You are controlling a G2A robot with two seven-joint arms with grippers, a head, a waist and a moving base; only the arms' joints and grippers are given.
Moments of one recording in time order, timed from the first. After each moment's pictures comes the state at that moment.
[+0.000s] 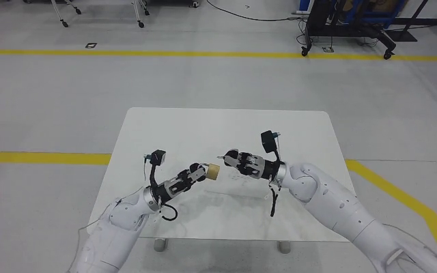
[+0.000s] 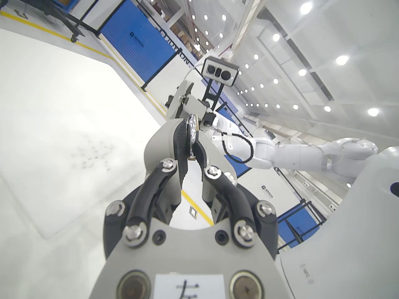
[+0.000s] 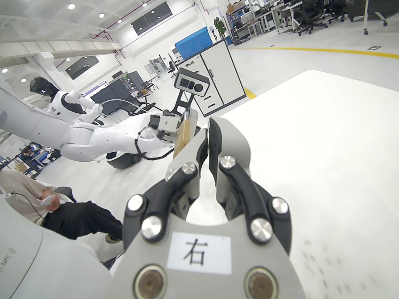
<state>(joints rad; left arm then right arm) 1.38 -1.15 -1.20 -1.42 -0.12 -0.86 -0.66 -0.98 -1.01 0.68 -1.28 -0.34 -0.89 -0.01</state>
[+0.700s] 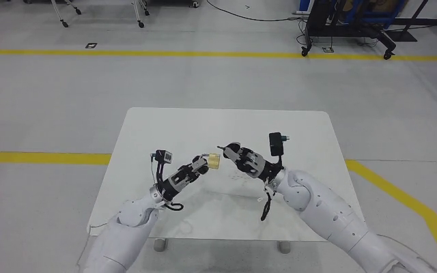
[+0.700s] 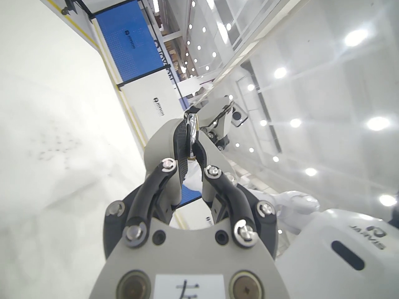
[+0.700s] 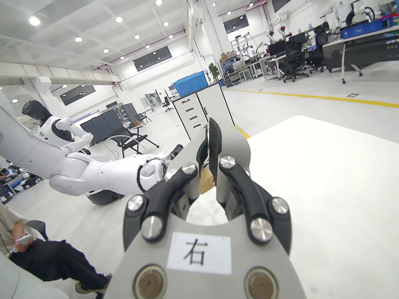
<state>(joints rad) 1.34 -1.17 -1.11 -1.36 -0.59 -0.61 -0.73 -1.09 -1.06 0.76 -1.37 -0.56 -0.81 -0.35</state>
